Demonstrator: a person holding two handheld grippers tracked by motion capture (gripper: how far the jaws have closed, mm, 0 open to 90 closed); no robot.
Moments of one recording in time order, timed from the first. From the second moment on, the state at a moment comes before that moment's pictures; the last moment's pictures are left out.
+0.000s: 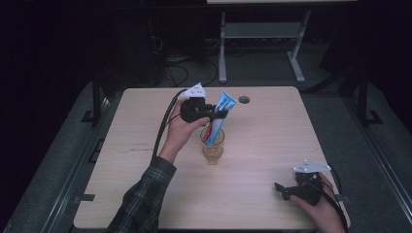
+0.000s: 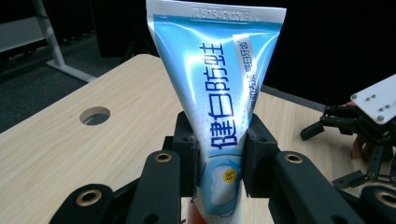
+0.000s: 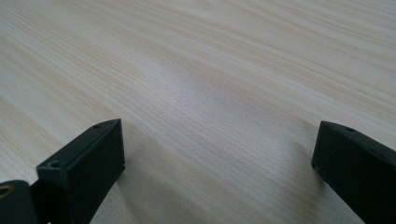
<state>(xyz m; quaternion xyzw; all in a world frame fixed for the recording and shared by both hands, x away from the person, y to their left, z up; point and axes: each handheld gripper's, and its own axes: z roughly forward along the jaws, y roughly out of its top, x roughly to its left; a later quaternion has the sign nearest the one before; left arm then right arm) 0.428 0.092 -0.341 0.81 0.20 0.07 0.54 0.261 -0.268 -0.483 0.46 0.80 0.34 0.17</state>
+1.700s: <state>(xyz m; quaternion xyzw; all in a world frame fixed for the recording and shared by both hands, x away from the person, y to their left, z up) 0.422 0.092 -0.372 0.83 0.21 0.07 0.51 0.261 -0.268 -0.483 0.46 0.80 0.34 0.17</state>
